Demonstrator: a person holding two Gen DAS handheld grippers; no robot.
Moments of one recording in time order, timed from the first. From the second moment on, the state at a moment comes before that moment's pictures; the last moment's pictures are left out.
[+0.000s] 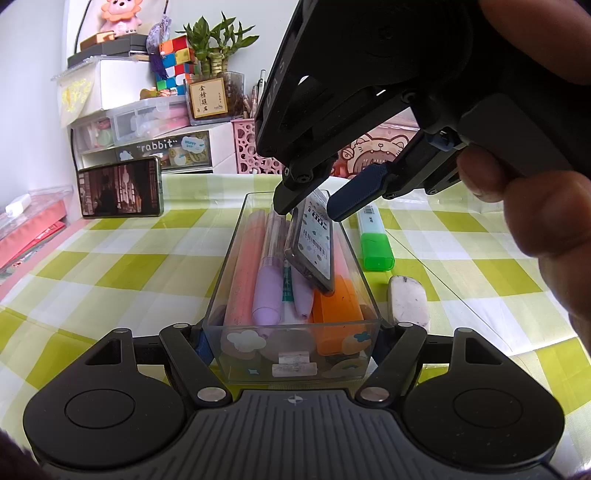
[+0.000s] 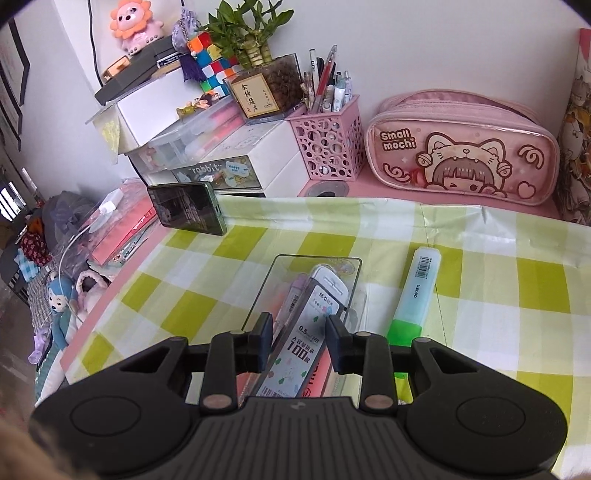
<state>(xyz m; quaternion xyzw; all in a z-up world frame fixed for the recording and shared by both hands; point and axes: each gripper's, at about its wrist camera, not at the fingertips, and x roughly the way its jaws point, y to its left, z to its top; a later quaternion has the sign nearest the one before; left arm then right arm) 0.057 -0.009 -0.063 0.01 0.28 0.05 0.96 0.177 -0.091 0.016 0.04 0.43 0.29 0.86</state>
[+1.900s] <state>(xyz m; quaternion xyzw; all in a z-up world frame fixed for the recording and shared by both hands) 0.056 -0.010 -0.063 0.01 0.28 0.05 0.96 0.245 -0.142 -0.018 0.14 0.46 0.20 0.85</state>
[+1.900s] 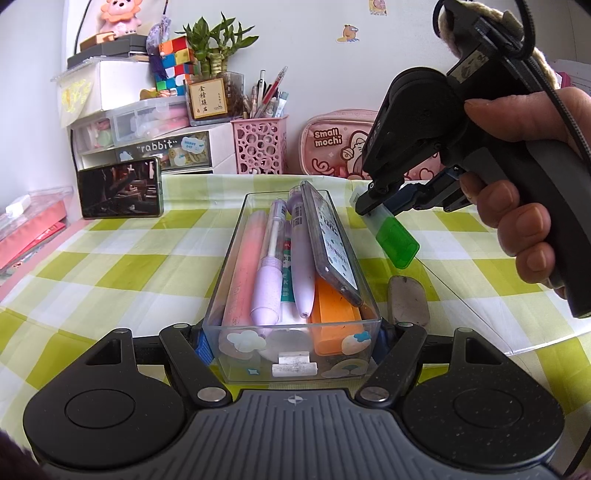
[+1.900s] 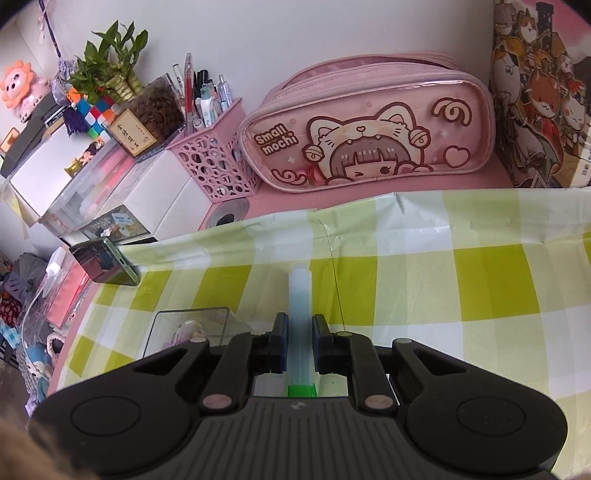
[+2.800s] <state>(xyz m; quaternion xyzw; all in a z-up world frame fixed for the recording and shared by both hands) 0.056 -0.010 -0.064 0.01 0.28 0.05 0.96 0.215 -0.103 0.025 0.20 0.50 0.27 0.80</state>
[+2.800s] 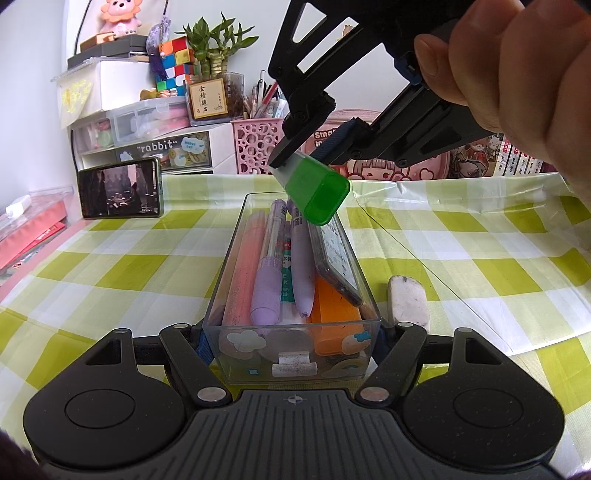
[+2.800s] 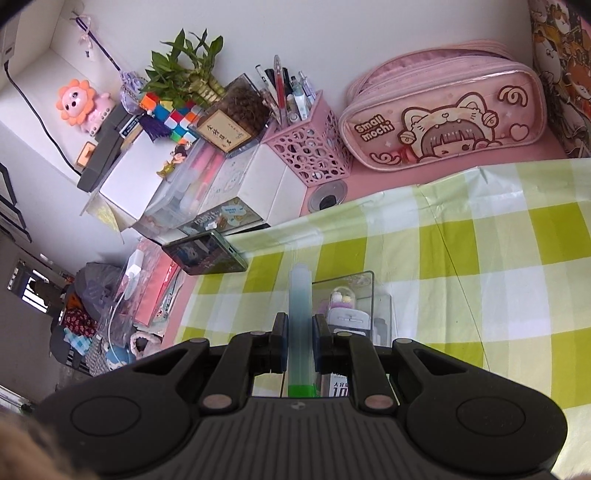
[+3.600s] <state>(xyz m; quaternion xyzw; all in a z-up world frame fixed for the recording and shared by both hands) 0.056 -0.010 -0.063 0.01 0.28 0.05 0.96 0.224 -0.082 0.010 0.17 0.55 0.29 0.77</state>
